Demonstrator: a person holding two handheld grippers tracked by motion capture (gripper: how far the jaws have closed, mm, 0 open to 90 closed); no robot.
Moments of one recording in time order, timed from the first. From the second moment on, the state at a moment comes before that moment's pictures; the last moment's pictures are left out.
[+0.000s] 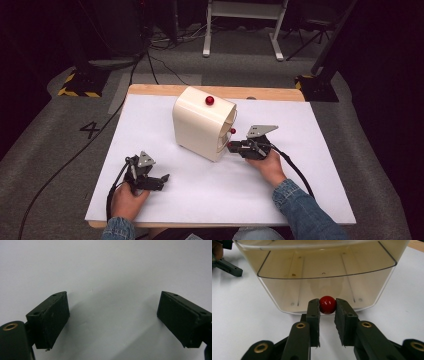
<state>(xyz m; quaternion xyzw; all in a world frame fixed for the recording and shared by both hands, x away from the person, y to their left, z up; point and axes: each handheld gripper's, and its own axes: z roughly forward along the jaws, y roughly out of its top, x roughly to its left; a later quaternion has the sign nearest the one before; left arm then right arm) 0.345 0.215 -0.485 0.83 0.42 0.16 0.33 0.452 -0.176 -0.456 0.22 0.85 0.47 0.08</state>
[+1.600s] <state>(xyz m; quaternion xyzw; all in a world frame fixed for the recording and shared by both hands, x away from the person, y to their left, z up) 0.346 0.215 -0.484 0.83 0.42 0.16 0.33 0.408 -0.240 -0.466 0.26 0.87 0.42 0.08</state>
